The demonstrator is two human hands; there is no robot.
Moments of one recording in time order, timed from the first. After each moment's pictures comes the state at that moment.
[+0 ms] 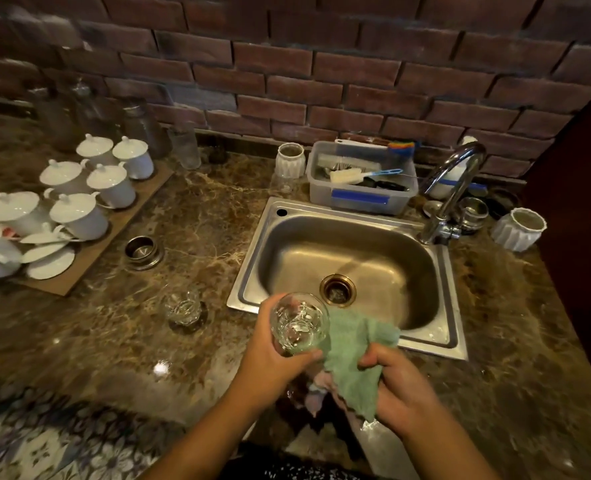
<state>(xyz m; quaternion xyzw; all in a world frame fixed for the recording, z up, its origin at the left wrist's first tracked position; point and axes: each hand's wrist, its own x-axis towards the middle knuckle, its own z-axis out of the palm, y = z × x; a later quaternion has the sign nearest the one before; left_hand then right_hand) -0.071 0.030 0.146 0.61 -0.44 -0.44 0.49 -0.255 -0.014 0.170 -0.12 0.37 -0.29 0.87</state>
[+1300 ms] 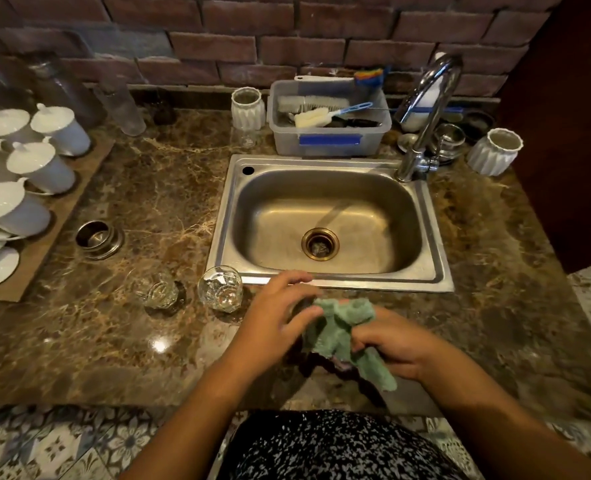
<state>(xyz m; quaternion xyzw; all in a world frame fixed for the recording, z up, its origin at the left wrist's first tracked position) -0.068 0.006 0.136 0.56 -0.68 -0.35 0.31 -0.271 -0.017 0.154 -0.31 0.41 -0.17 0.84</state>
